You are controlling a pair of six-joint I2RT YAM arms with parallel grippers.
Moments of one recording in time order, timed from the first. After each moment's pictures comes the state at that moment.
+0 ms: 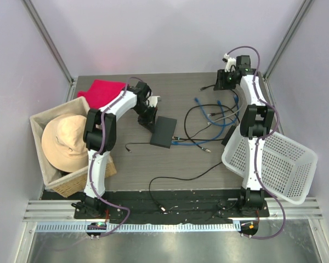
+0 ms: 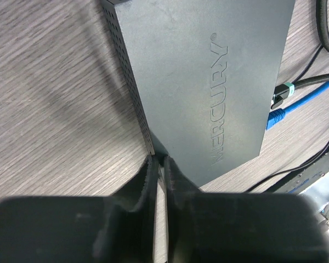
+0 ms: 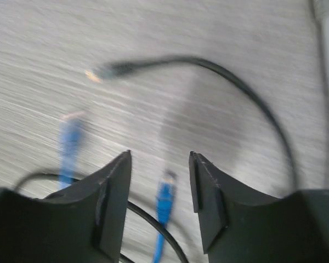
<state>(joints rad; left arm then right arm) -0.38 2.25 1.85 -0.99 0.46 -0.02 -0.04 2.59 2.47 -0.77 -0.41 -0.14</state>
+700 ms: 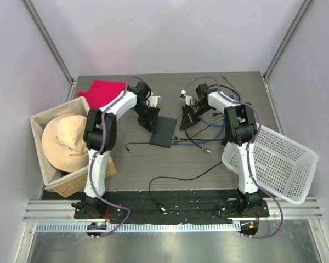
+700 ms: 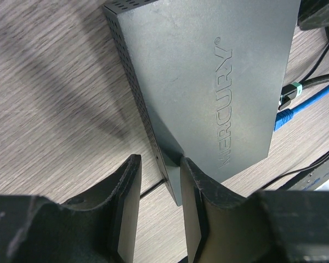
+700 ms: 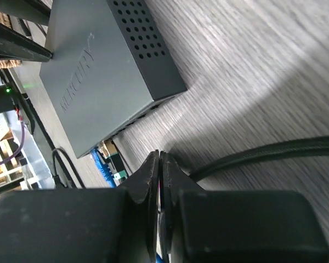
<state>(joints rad) -0.37 2.26 1.85 -0.98 0.46 0.02 0.27 2.39 1.85 -0.86 -0.85 -0.18</state>
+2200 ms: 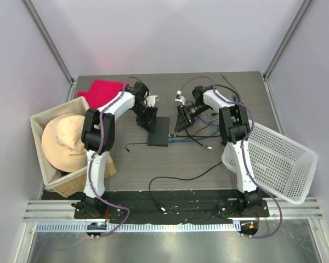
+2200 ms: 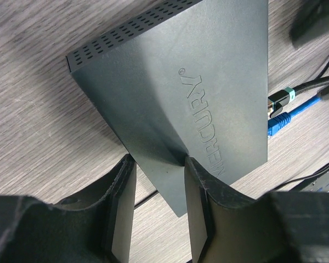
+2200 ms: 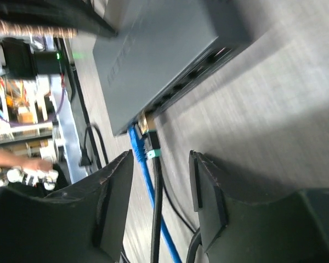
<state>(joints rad) -0.36 2.23 1.80 -0.93 0.44 0.00 0.29 2.53 2.06 -1.10 -1.08 -0.39</state>
